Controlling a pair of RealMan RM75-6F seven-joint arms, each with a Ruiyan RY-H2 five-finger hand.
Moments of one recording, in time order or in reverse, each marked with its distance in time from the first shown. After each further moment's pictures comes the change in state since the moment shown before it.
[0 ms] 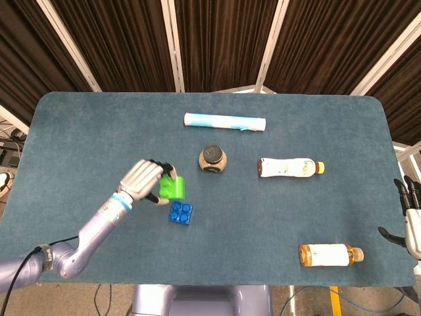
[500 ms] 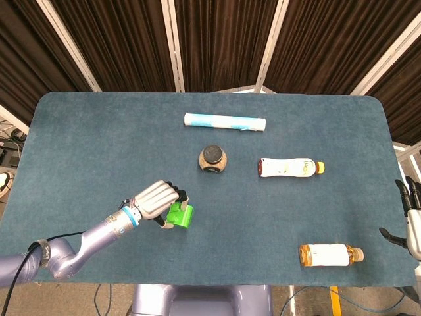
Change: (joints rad) left arm -0.077 0.018 0.111 0.048 0.221 -0.115 -0.157; right arm -0.003 0.002 -0.001 0.000 0.006 -0.001 0.002
